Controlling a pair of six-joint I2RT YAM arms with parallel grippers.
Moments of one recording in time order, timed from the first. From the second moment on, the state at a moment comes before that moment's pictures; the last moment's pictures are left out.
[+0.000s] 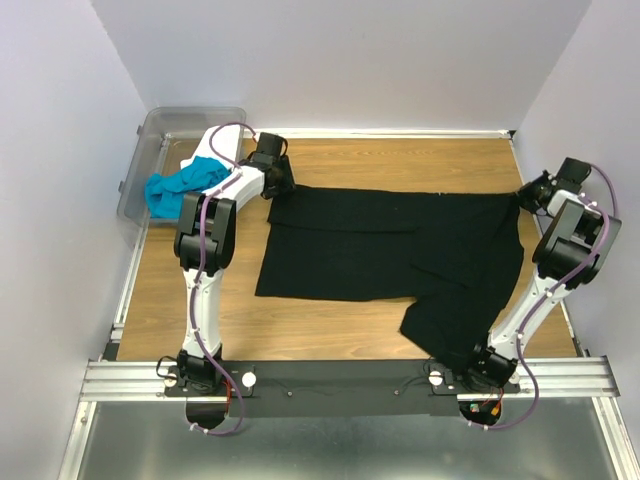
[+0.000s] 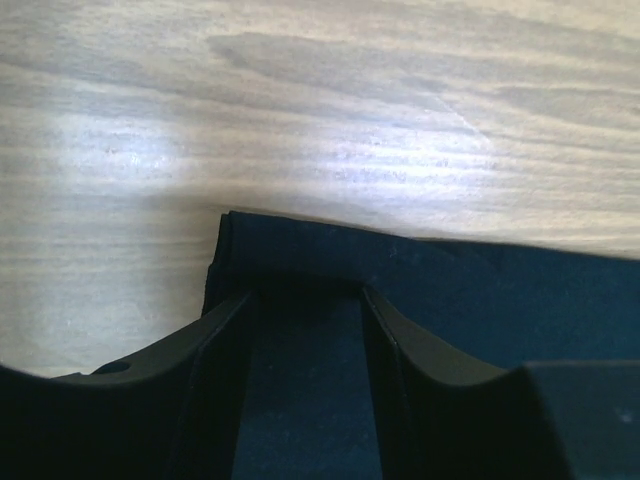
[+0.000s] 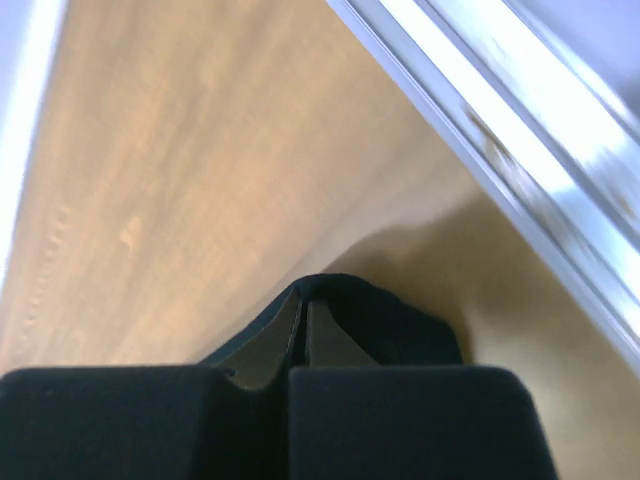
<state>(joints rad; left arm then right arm) -0.26 2.21 1.69 -0.35 -0.01 -0.46 -0.52 2.09 1.41 -0.10 -0.32 0.54</state>
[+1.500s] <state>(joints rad) -0.35 1.72 1.14 -0.32 -0.07 -0.43 -0.39 1.67 1.04 -0.26 -0.17 0.44</state>
